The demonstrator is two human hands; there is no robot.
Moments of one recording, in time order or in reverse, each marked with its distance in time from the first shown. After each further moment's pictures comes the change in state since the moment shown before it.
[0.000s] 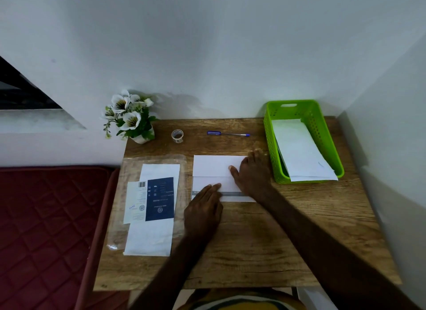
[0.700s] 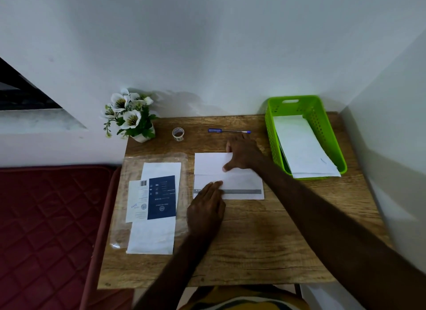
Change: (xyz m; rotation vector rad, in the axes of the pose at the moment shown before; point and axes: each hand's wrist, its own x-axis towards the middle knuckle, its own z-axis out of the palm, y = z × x) left_hand 0.001 0.004 0.000 0.032 0.014 -0.008; right_hand 0.052 -0.007 -0.036 0.184 -0.154 -0.230
